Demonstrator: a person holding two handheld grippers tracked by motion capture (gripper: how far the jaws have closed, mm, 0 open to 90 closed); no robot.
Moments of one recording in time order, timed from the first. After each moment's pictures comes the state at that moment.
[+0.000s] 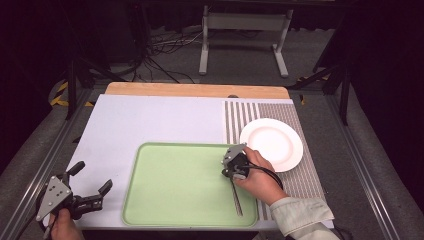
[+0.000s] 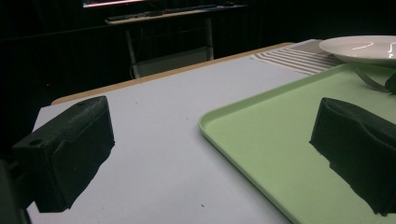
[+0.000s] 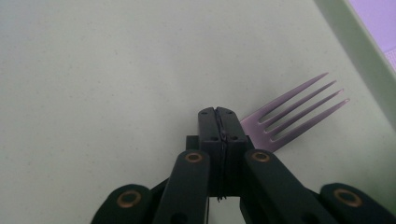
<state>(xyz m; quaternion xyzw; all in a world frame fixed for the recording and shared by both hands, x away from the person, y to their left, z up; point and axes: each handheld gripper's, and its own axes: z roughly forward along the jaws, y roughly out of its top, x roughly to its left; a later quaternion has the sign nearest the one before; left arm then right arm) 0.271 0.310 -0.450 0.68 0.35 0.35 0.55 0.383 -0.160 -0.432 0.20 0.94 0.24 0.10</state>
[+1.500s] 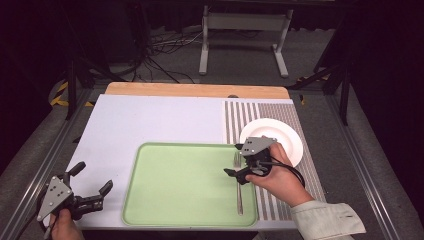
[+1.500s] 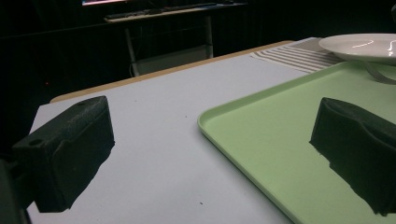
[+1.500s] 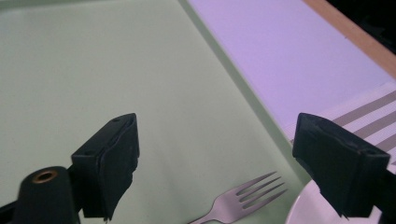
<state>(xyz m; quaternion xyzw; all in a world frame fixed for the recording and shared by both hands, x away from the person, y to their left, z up) 0.271 0.309 -0.451 0.68 0.35 0.34 0.55 0.365 -0.193 -0.376 0.18 0.89 0.39 0.17</state>
